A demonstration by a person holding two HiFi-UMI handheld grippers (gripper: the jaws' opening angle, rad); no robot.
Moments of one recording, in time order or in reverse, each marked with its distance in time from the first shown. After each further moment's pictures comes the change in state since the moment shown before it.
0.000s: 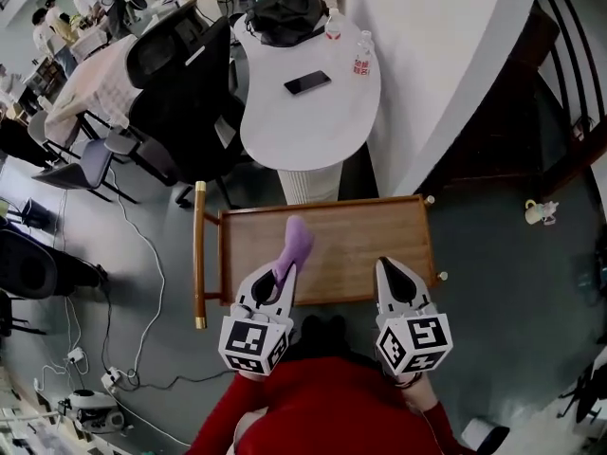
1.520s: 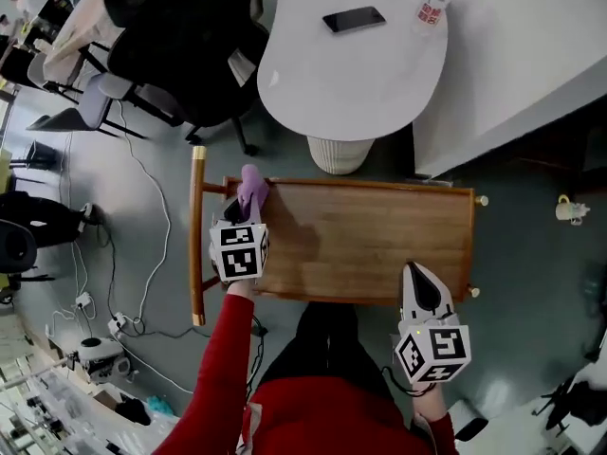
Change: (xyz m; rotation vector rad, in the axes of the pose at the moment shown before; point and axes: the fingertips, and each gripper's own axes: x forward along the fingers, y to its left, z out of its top) left arm 0.084 0.220 -0.121 -0.017 0.484 0.463; right arm 0.060 -0.035 -0.058 0.054 0.305 -0.011
